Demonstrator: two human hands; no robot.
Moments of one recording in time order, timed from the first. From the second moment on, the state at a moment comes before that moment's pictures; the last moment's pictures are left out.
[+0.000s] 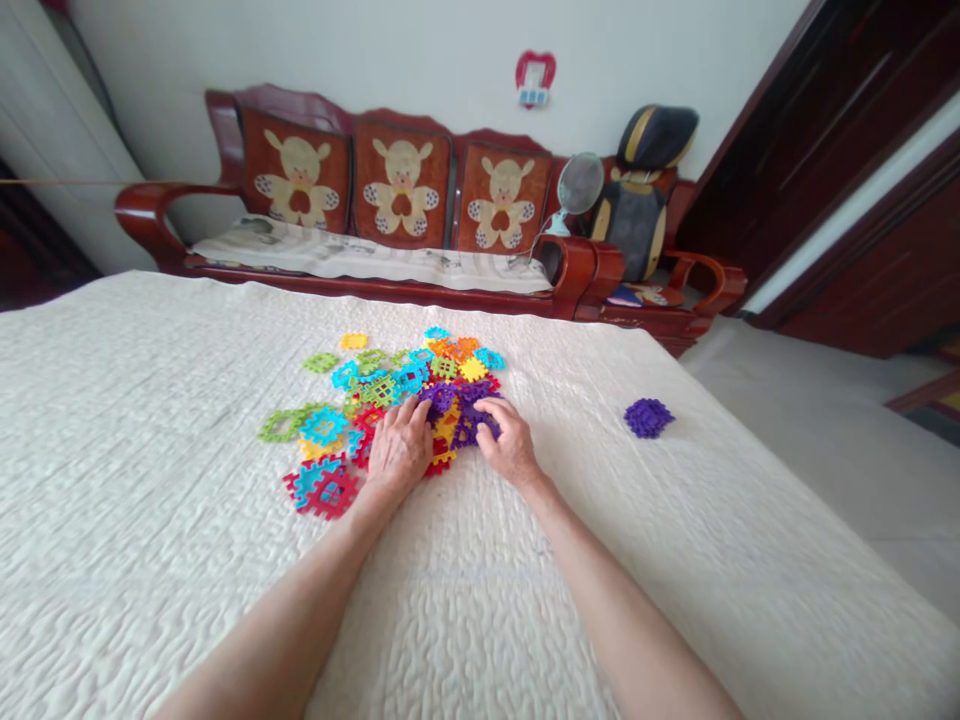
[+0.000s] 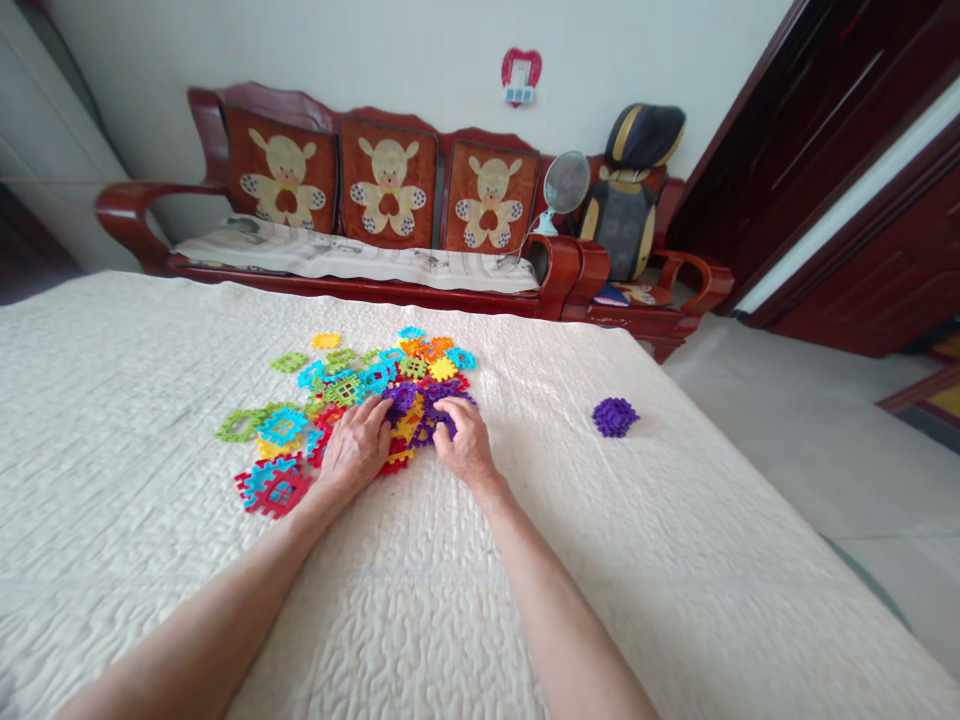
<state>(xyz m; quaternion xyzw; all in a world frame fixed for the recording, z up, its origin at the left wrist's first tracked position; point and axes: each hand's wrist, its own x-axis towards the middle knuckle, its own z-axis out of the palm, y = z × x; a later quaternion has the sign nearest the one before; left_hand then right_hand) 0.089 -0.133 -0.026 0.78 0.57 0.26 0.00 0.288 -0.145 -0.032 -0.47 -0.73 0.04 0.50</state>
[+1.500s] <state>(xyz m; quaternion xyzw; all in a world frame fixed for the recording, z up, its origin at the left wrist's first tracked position) 0.089 -0.132 -0.027 0.81 0.51 0.29 0.02 0.360 -0.142 -0.055 -0.69 -0.63 -0.02 0.36</state>
